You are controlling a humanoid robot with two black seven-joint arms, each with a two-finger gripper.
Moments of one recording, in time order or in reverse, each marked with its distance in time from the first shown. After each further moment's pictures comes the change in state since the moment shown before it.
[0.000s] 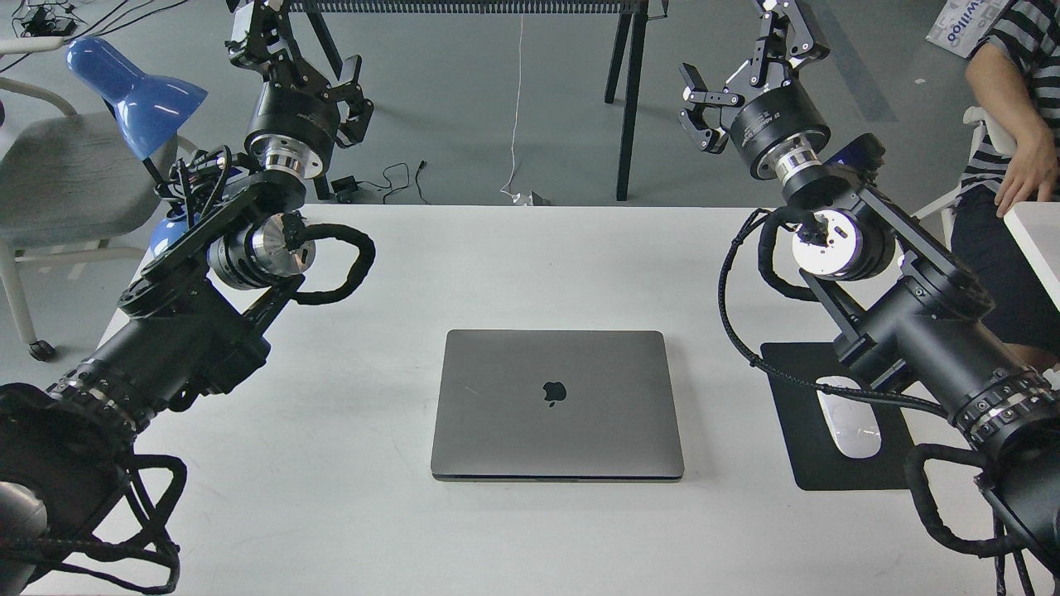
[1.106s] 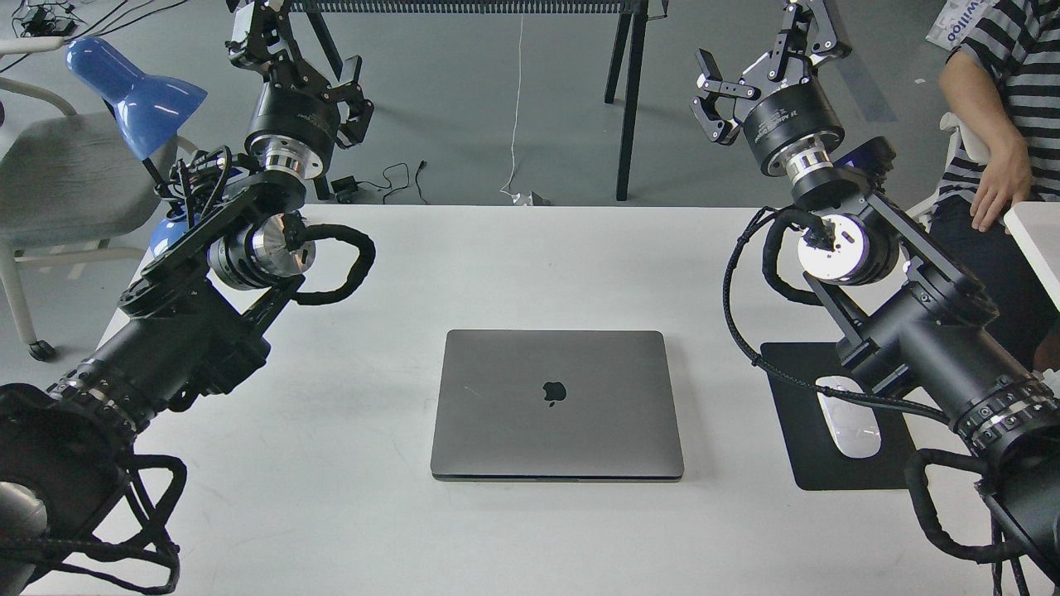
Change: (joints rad) left arm 0.000 0.000 0.001 0.000 0.000 0.000 0.000; right arm -0.021 0.002 0.037 0.026 0.000 0.011 0.055
